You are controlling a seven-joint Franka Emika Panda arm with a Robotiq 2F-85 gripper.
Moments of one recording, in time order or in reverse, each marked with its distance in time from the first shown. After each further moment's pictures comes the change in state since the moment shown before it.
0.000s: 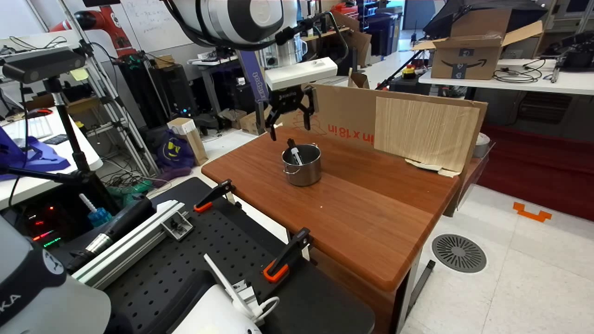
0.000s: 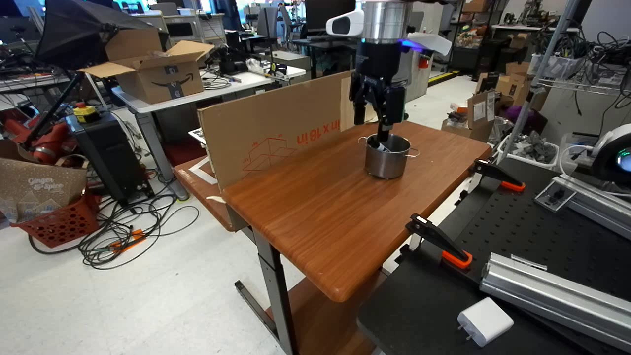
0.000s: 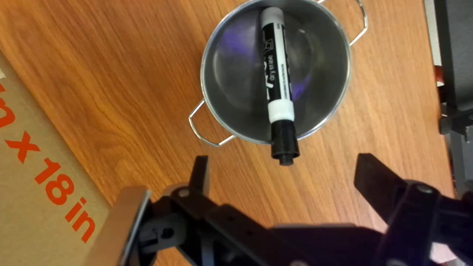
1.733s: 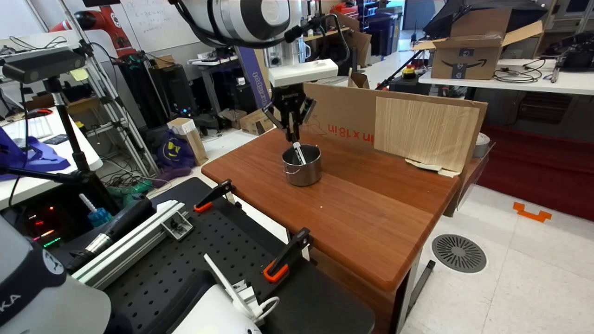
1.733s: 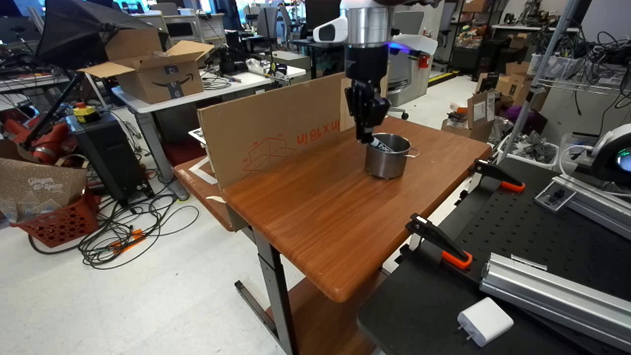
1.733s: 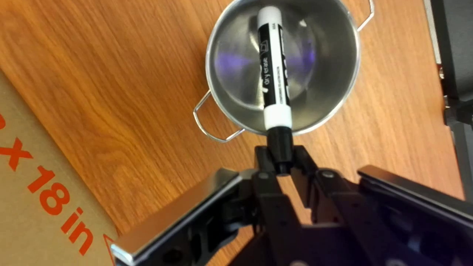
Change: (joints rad) arm 0.053 0.059 -0.033 0.095 -0.042 -0.095 0.080
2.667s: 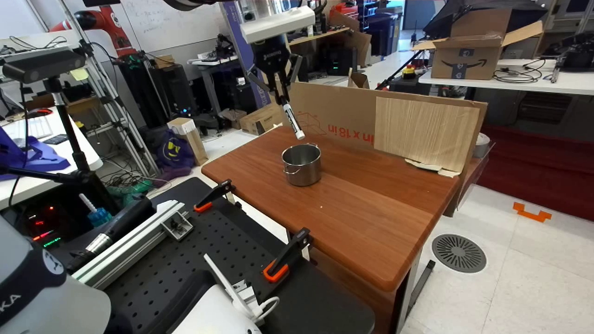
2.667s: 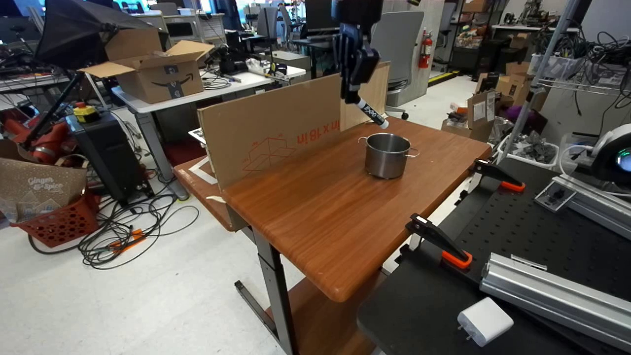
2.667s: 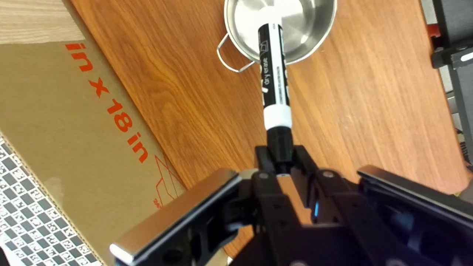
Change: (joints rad) arm 0.076 -0.200 0.001 -0.048 -0.025 -0.009 0.132
